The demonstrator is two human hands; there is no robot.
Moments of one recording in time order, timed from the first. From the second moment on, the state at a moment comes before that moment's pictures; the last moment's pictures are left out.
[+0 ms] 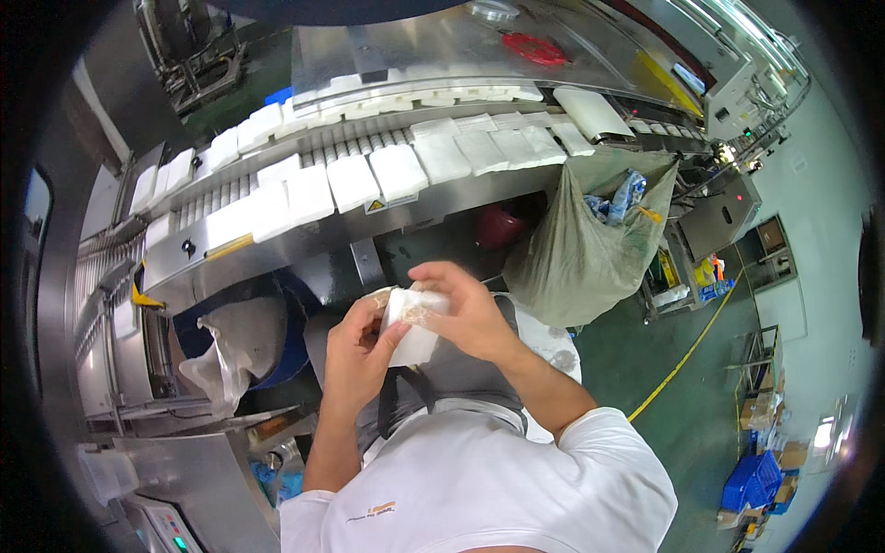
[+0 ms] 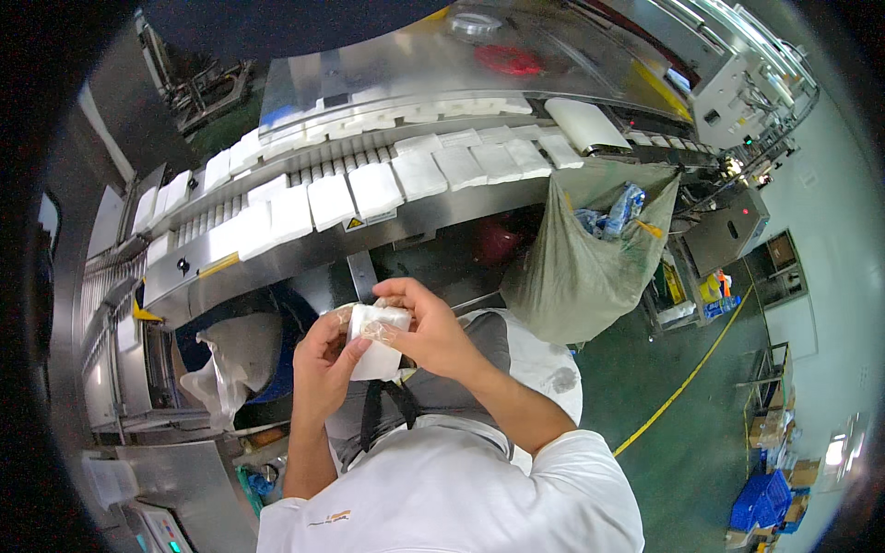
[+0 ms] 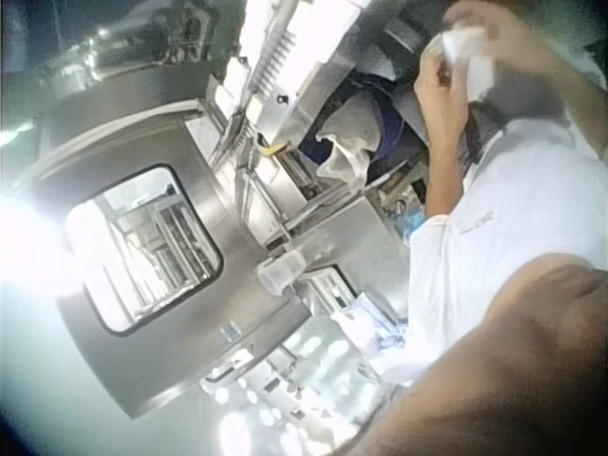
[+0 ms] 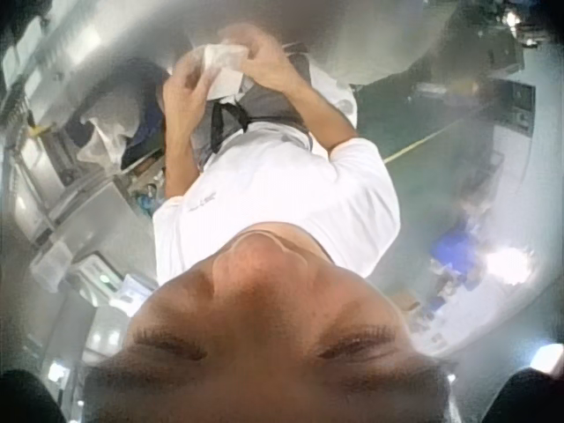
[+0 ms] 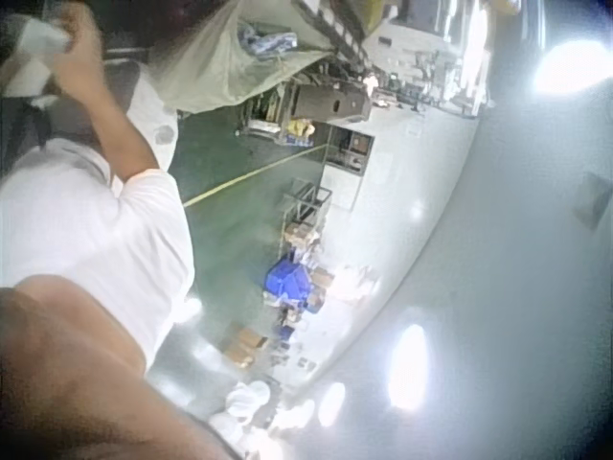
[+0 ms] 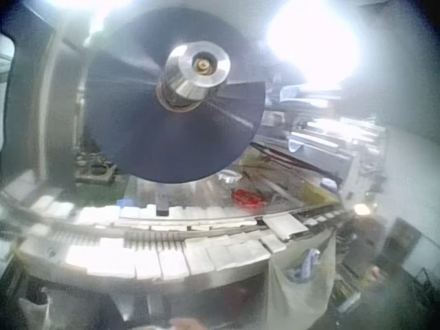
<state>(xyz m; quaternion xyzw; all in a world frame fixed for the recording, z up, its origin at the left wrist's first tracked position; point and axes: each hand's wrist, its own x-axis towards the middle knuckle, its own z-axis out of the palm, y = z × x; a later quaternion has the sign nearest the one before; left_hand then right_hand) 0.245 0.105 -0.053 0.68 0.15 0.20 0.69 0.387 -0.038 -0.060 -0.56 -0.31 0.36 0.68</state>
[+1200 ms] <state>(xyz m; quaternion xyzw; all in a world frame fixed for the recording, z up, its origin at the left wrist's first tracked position) 0.211 0.119 -0.035 0.77 0.06 0.17 0.61 0.399 -0.038 0.007 -0.63 -0.54 0.31 0.47</state>
